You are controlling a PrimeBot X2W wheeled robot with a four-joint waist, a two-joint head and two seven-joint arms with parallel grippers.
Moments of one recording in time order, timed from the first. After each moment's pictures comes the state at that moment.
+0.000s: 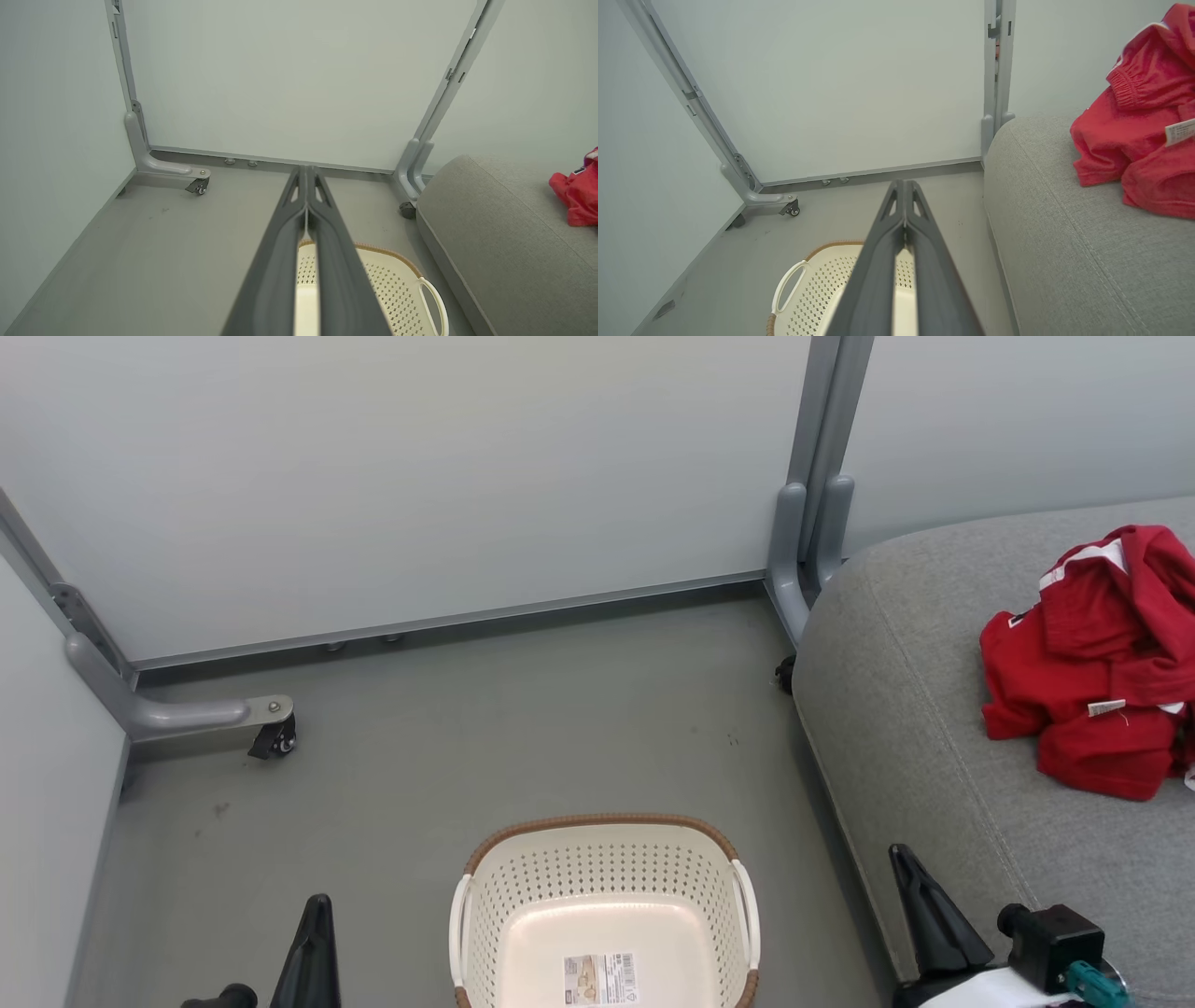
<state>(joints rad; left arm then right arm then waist) 0.22 0.05 -0.07 0.07 -0.30 -0.05 -0.23 0.12 -0.05 0.09 0.11 0.25 0.13 -0.23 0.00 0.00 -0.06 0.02</state>
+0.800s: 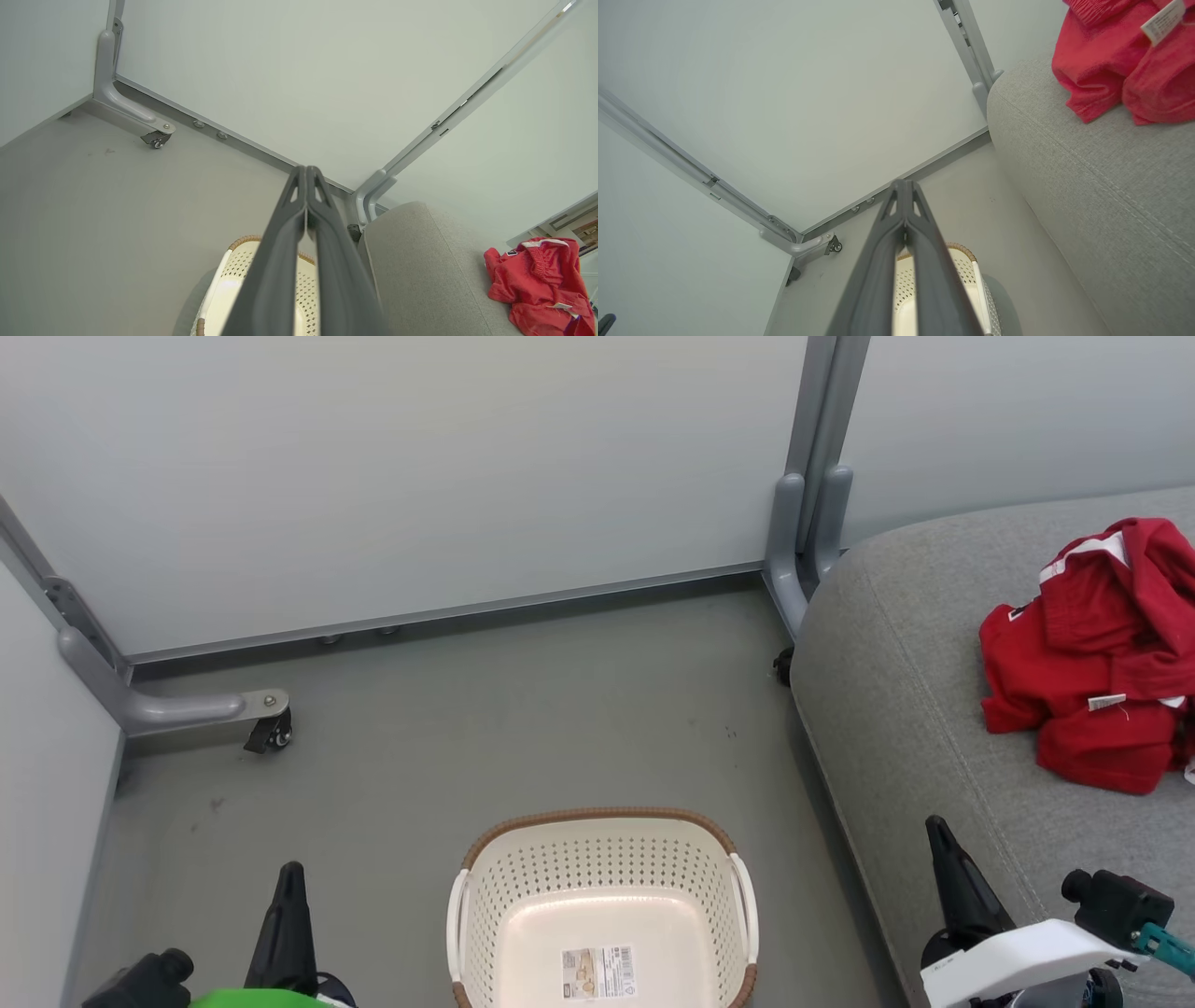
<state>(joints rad) 0.12 0.07 -0.04 0.13 -0.72 -0.07 -0.15 0.06 -0.07 0.06 0.15 0.69 0.13 -0.15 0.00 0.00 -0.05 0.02</state>
